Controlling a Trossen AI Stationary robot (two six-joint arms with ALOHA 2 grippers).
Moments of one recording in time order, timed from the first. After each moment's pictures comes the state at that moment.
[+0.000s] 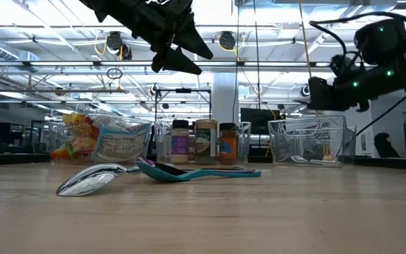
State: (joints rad) left arm 0.10 1.49 1.04 -0.04 -0.10 -0.25; right arm -0.45 0.85 0.08 0.65 0.62 0.14
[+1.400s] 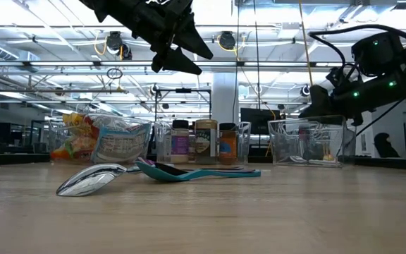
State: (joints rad) left arm 0.10 1.49 1.04 -0.04 -0.10 -0.25; right arm -0.55 0.99 0.03 0.79 0.40 0.23
